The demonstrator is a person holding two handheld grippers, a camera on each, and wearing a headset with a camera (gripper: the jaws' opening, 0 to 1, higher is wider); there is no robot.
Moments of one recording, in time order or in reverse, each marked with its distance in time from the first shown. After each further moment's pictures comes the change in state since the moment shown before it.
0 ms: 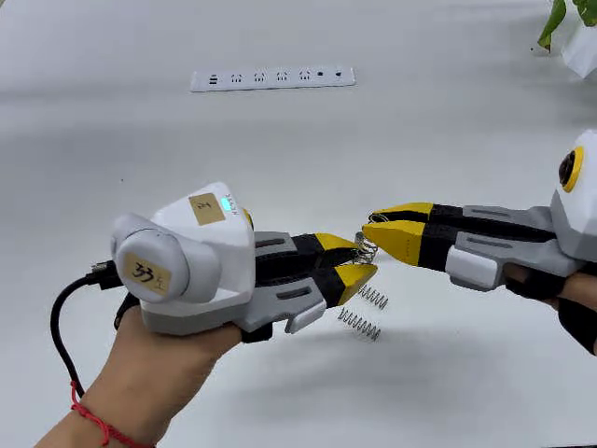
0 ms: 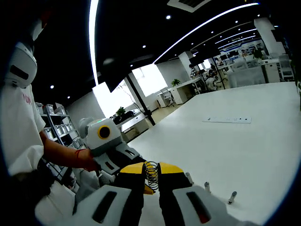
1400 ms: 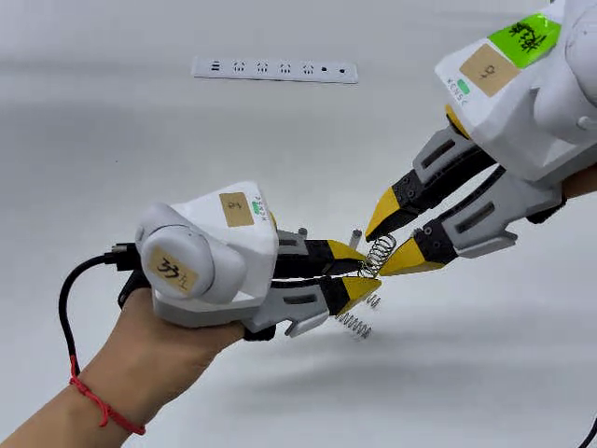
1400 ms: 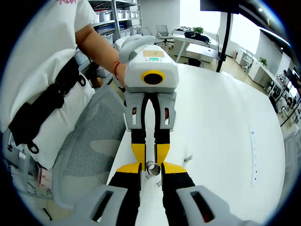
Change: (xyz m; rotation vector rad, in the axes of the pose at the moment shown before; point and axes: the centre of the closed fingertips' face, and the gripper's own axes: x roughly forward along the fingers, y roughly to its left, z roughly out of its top) left arm 0.005 -0.010 -0.010 0.097 0.041 -0.072; right arm -0.004 0.007 -0.036 -0.767 0.880 0.440
